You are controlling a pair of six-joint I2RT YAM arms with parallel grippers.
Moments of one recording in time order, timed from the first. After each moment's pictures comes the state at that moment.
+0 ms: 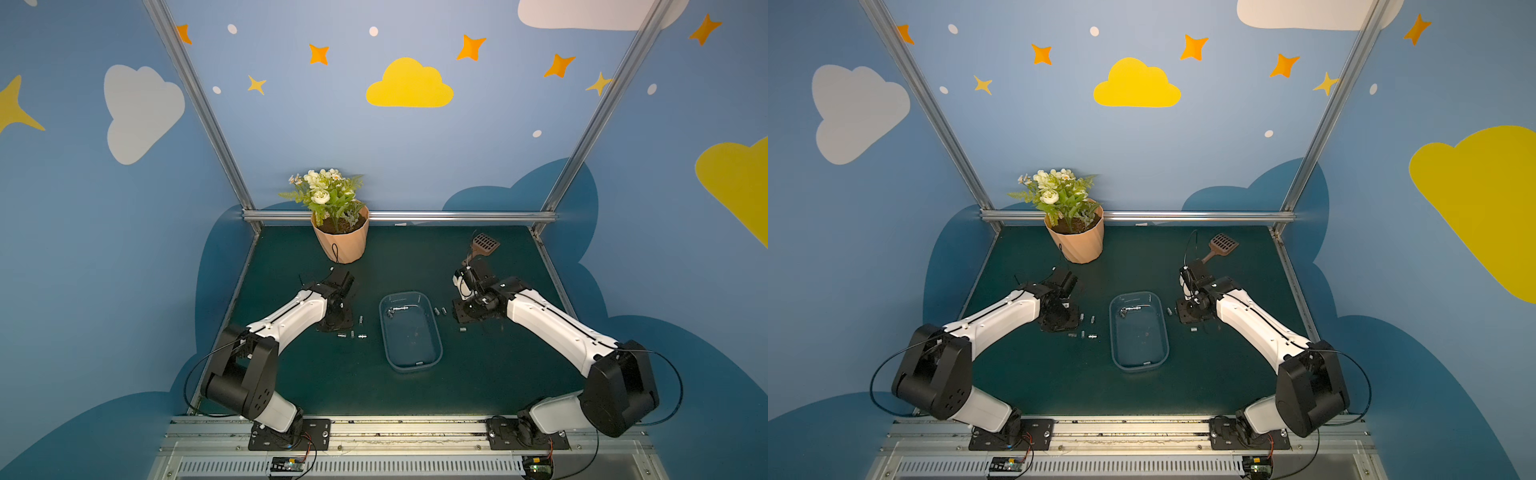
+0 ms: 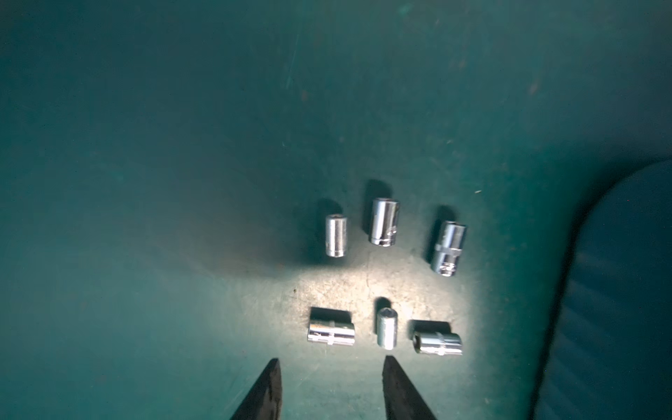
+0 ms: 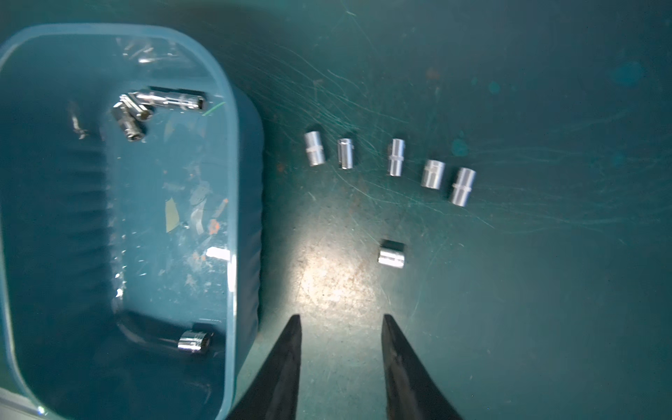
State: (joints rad) left arm -0.37 1.52 0.99 -0.81 -0.05 -0.50; right arm 0.56 1.44 1.10 -0.84 -0.02 0.25
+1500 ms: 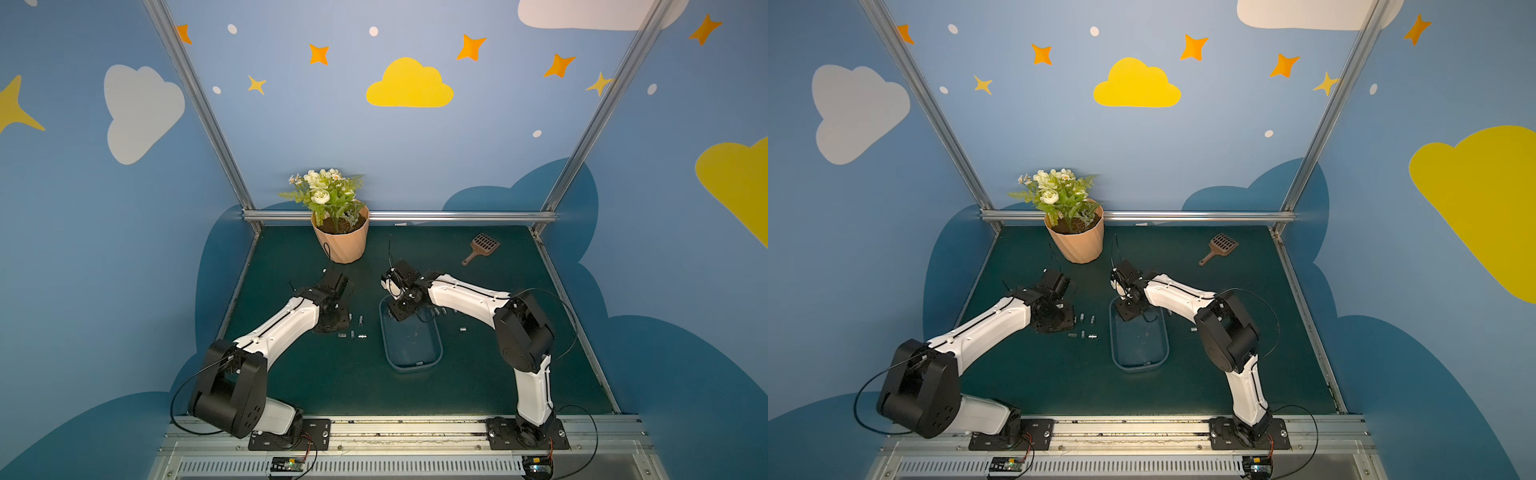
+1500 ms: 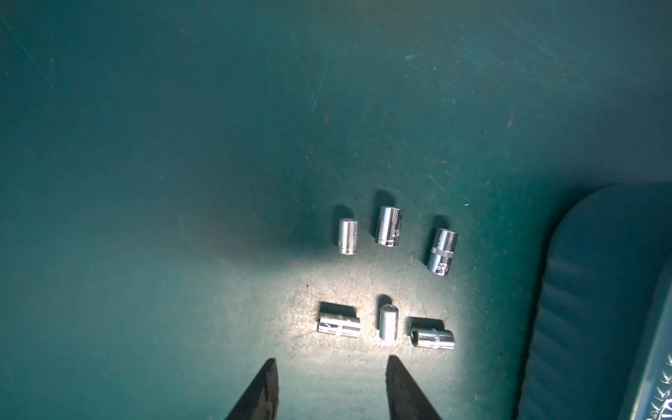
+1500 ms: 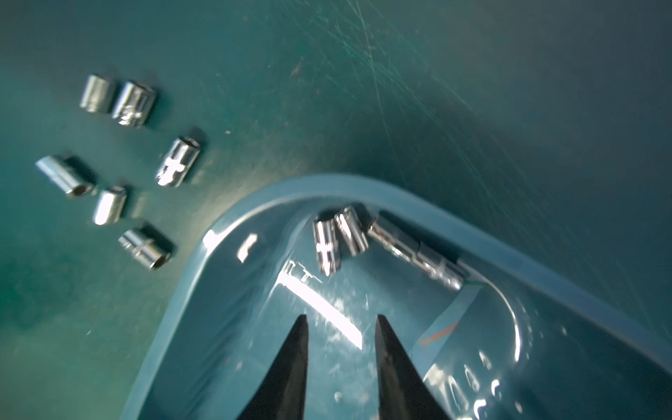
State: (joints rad) left arm -0.35 1.44 0.92 -0.77 -0.04 -0.54; right arm 0.84 2.05 1.55 -0.70 -0.07 0.15
